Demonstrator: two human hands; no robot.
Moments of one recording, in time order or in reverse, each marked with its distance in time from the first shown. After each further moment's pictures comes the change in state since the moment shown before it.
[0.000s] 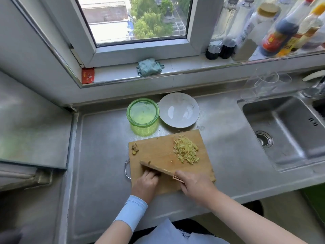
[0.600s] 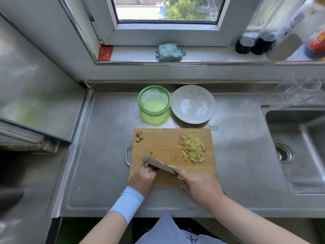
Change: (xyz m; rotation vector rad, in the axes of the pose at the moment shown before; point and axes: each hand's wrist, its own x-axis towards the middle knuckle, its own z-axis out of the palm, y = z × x) left_hand -0.013 0.009 0.022 0.122 0.088 -0.115; right_hand 0.005 0.038 0.017 -0.103 0.050 -0.184
